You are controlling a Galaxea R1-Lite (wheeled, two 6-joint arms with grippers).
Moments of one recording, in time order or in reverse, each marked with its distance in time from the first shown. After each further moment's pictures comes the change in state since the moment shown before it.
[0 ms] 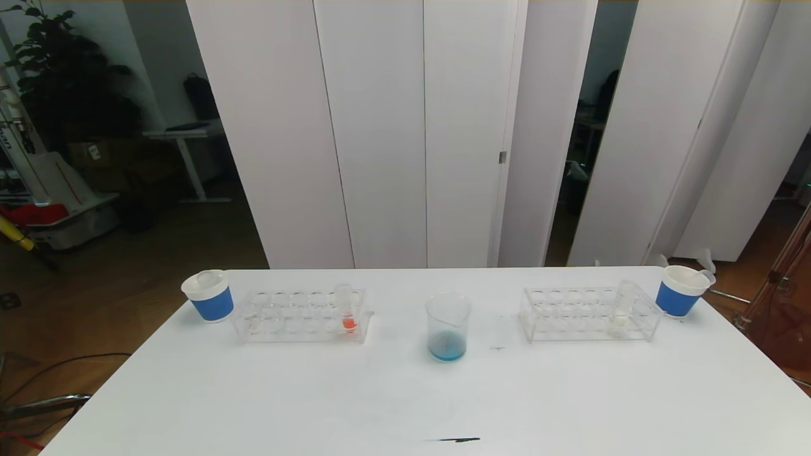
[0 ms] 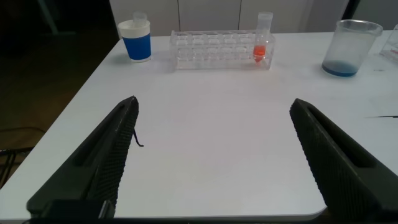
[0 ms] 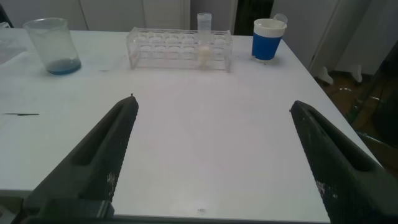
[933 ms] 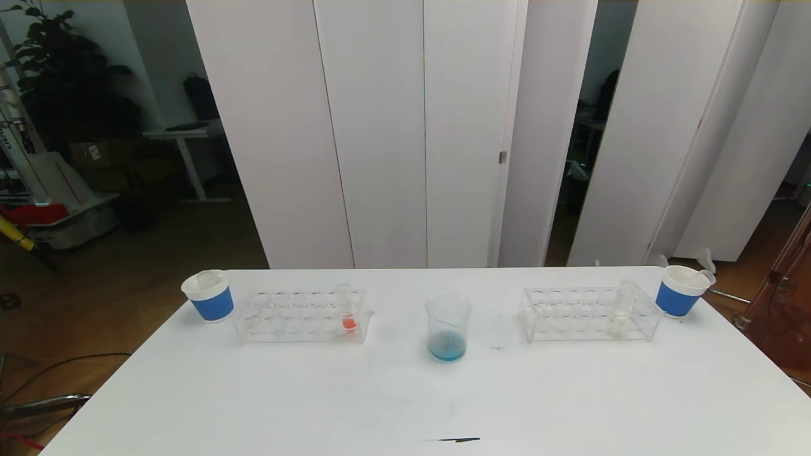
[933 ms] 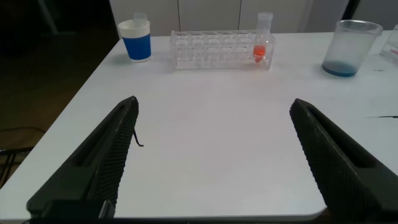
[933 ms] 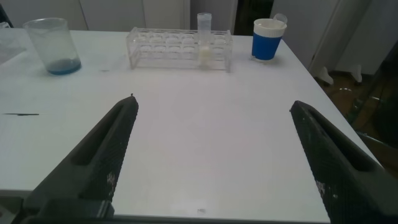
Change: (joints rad) left arm 0.000 0.001 0.000 0.000 0.000 -0.001; right arm 0.000 0.000 0.000 0.000 0.000 0.000
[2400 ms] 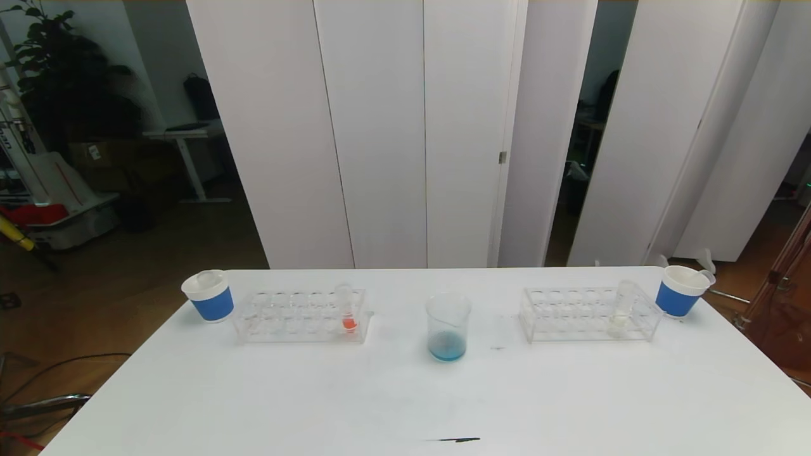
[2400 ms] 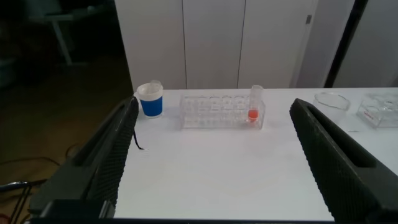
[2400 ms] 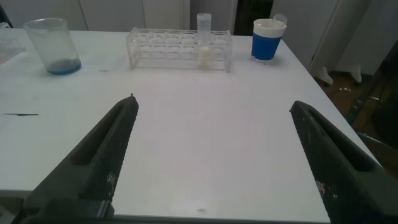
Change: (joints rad) left arm -0.003 0.287 -0.466 0.078 0.024 -0.002; right arm 0.000 0.000 0.000 0.000 0.000 0.000
